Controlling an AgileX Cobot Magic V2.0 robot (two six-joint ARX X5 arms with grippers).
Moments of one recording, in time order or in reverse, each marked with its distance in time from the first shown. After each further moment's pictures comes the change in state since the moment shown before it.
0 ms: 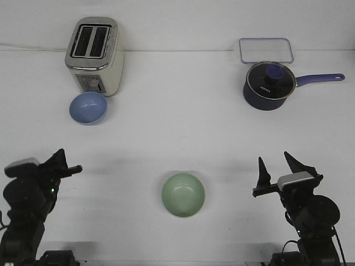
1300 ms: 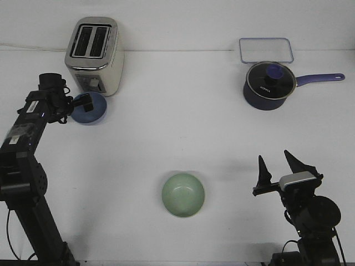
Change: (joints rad) left arm 0.122 1.435 1.062 -0.354 0.073 0.124; right arm 0.000 0.000 0.000 0.032 -0.003 0.033
